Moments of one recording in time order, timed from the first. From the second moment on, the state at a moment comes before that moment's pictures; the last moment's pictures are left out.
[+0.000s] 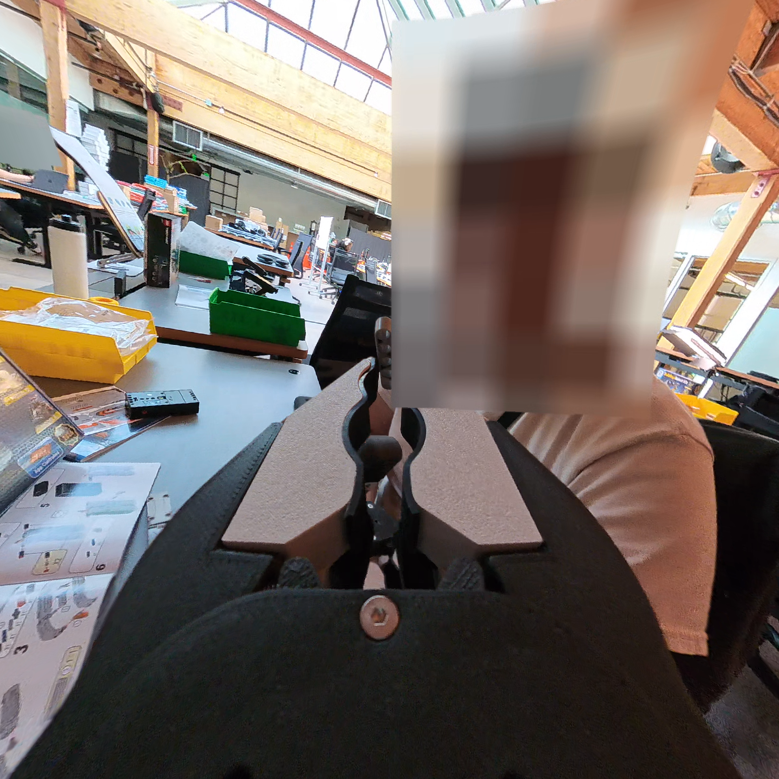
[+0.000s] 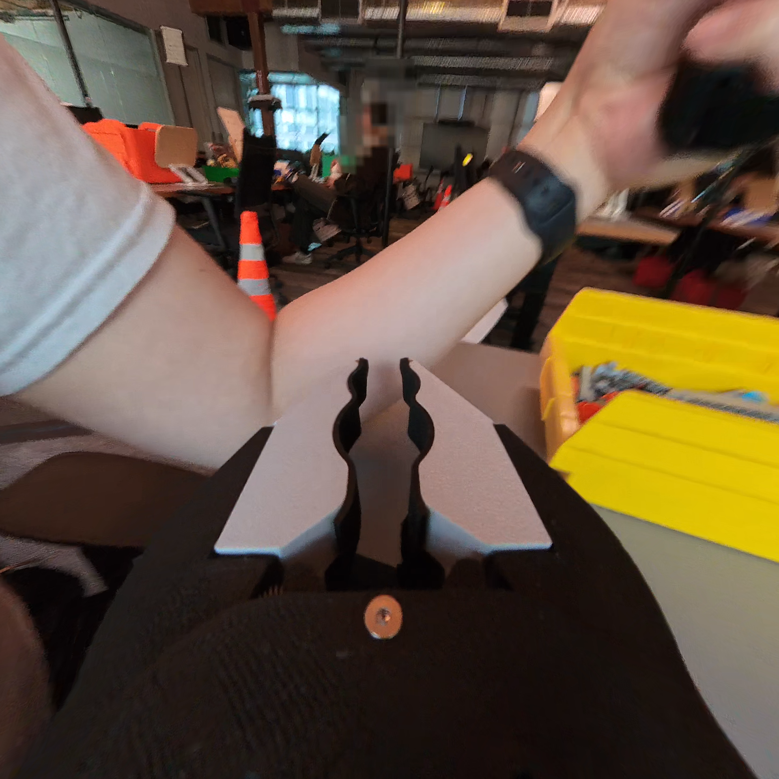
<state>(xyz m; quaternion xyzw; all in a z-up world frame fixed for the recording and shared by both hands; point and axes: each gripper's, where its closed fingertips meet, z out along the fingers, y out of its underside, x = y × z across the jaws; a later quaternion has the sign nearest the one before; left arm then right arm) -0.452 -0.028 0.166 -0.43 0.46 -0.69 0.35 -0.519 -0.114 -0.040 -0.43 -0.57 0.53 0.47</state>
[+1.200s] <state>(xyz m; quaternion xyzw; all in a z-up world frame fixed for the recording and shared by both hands) -0.288 -0.008 -0.080 -0.72 0.40 -0.36 0.44 -0.314 -0.018 -0.048 -0.55 -0.48 0.58 0.36</state>
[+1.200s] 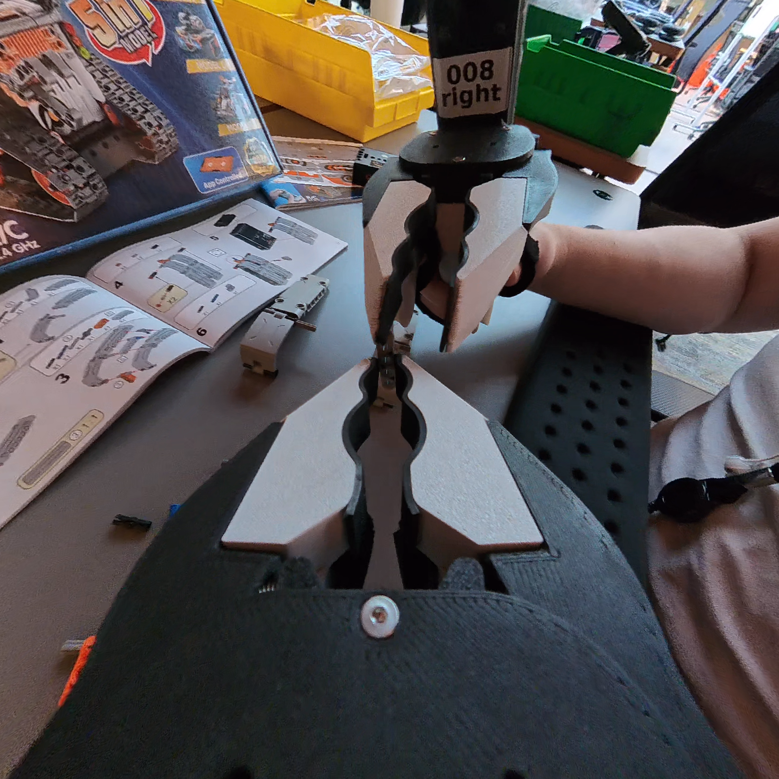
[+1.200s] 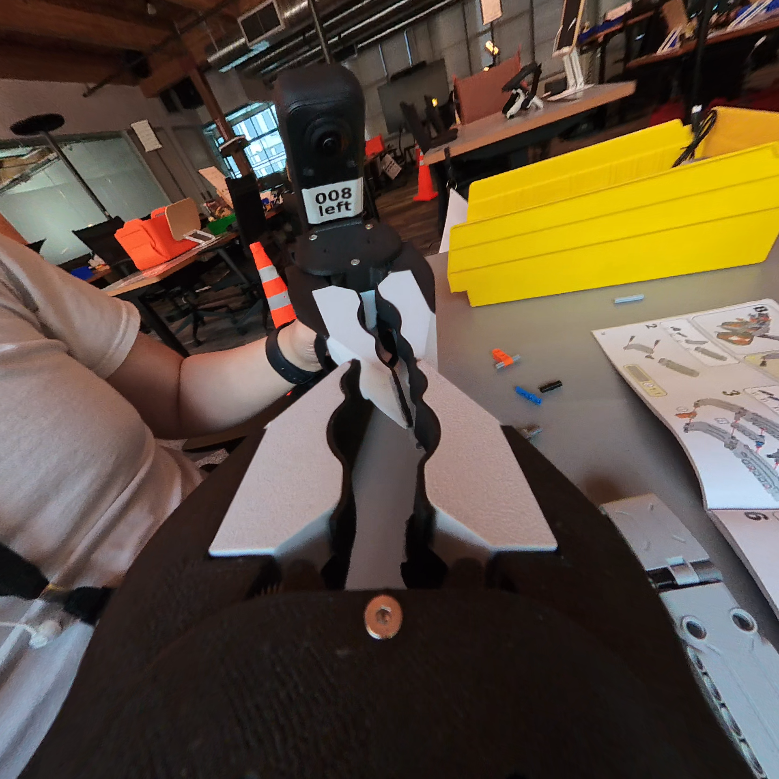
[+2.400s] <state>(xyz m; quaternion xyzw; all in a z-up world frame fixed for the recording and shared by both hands) -0.281 -0.025 -0.083 -0.70 0.40 -0.45 0.39 -0.297 -0.017 -0.063 -0.59 -0.50 0.56 0.29</state>
